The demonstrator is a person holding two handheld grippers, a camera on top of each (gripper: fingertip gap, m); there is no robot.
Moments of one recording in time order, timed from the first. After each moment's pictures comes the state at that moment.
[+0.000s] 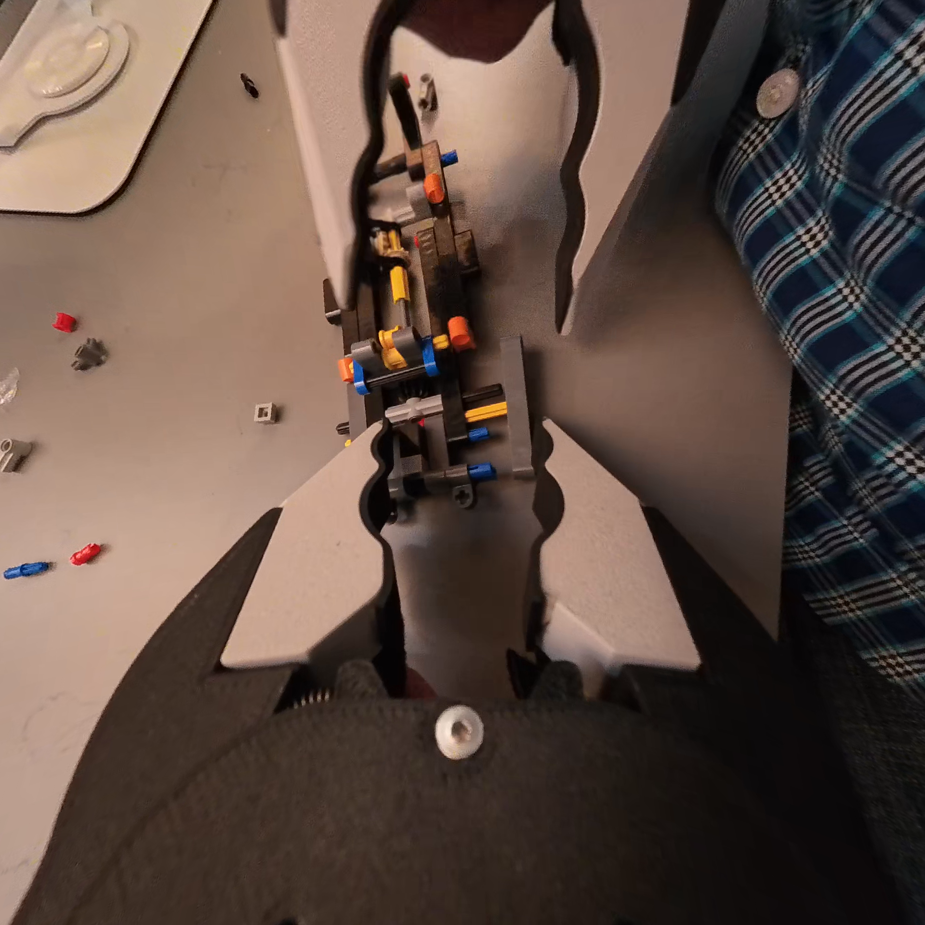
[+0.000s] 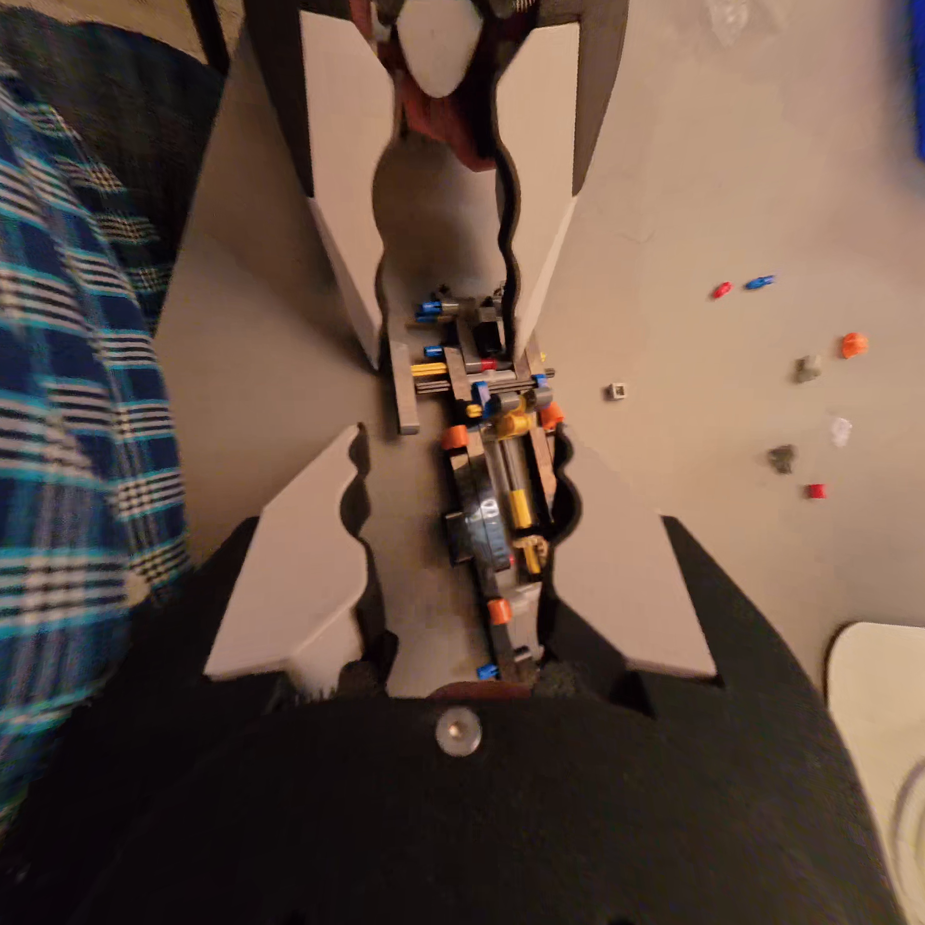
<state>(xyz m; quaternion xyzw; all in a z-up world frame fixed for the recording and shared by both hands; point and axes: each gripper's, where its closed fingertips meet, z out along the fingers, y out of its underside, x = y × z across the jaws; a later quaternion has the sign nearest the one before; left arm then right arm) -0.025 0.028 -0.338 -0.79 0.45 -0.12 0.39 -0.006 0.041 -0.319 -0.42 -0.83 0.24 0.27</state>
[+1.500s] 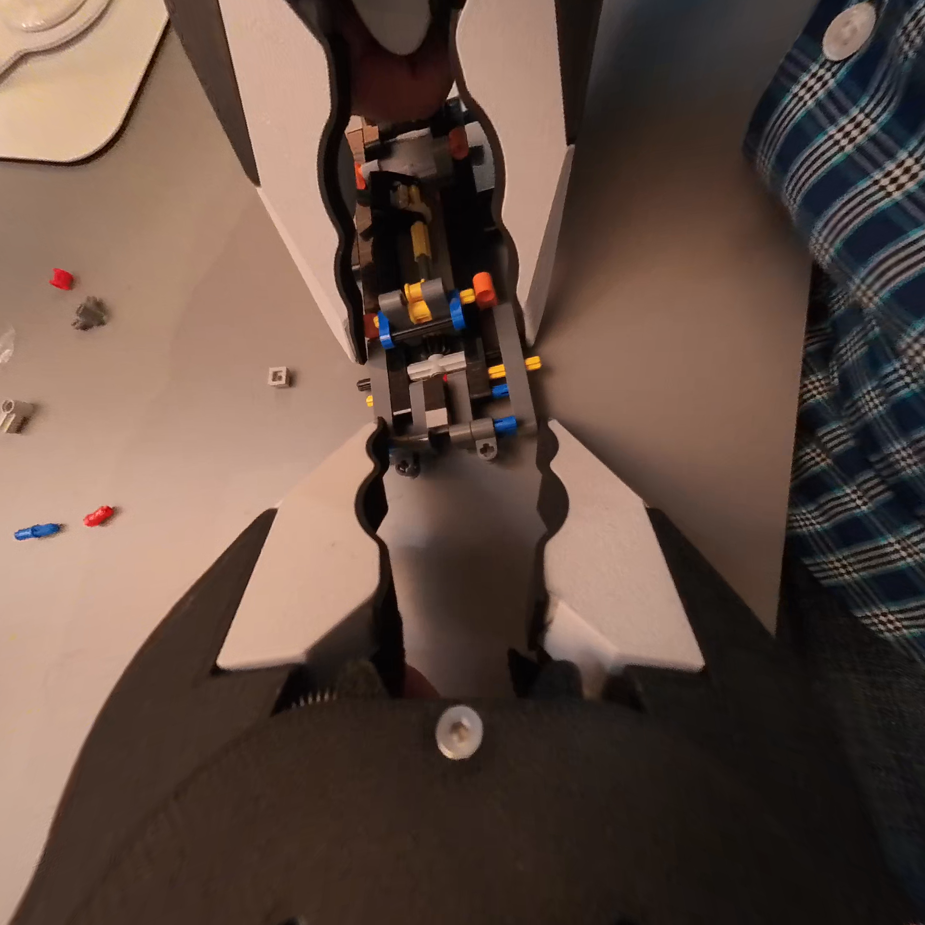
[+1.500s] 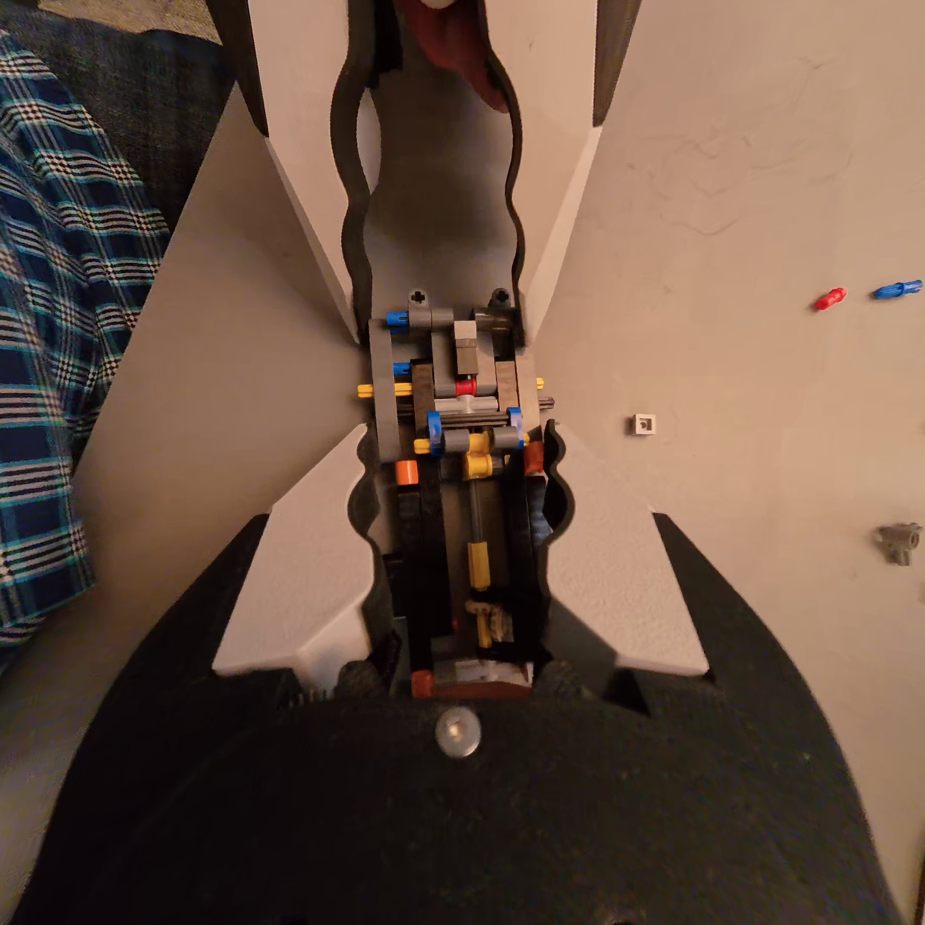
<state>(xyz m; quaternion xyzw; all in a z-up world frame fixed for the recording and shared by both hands) -0.040 0.026 -0.339 -0.81 0.44 -0.12 0.37 -0.027 0.046 -0.342 -0.40 -0.86 0.29 0.16</state>
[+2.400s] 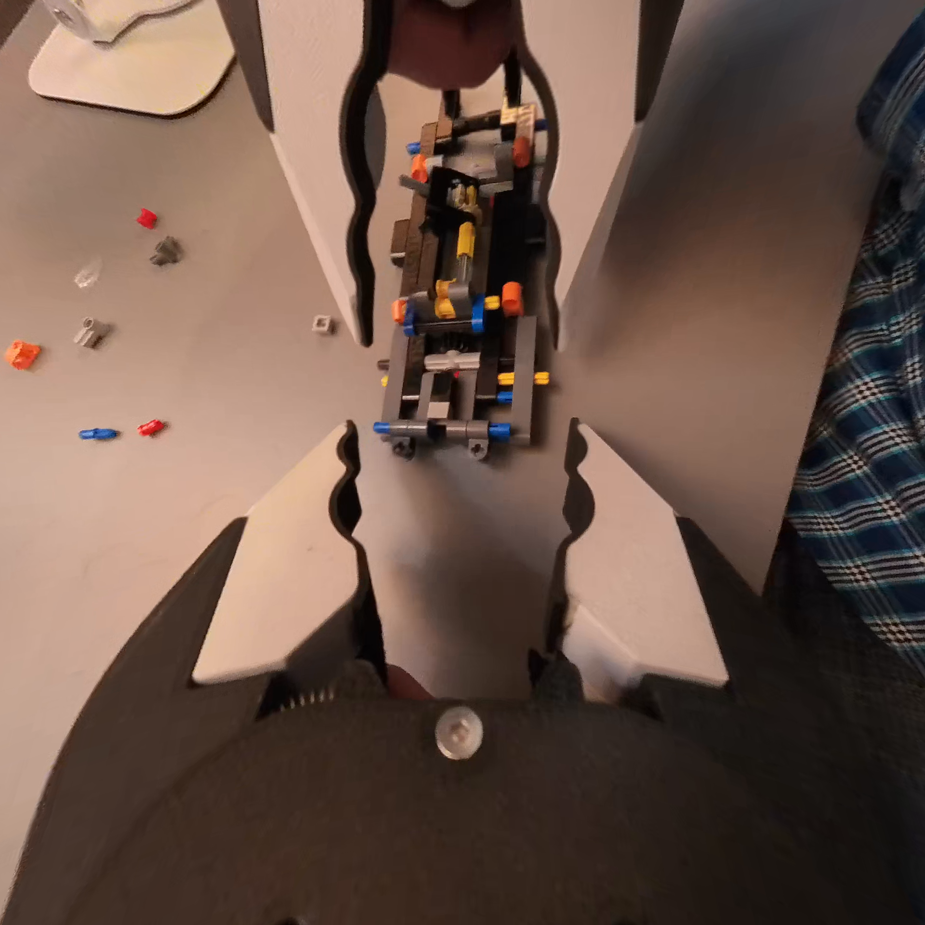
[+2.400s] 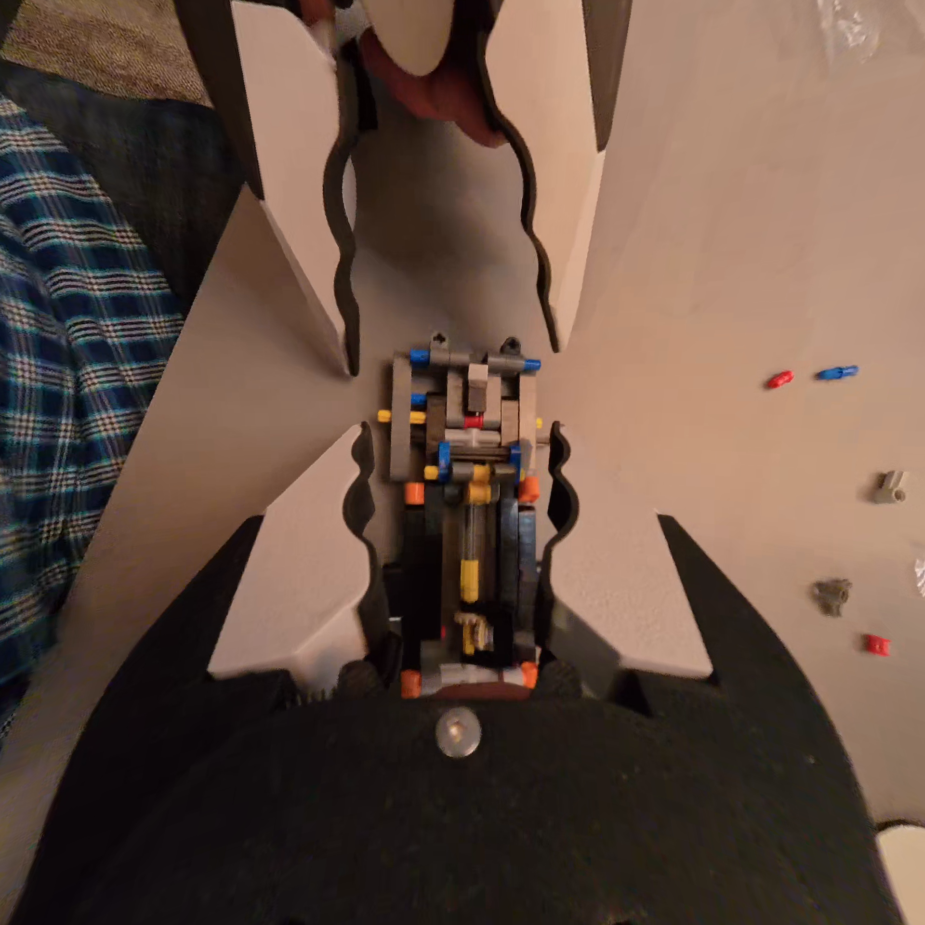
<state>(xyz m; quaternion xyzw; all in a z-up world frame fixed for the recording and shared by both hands) -0.060 0.018 -0.332 -0.83 0.38 -0.08 0.39 -0.046 0.031 -0.322 -0.38 -0.86 0.28 0.17</state>
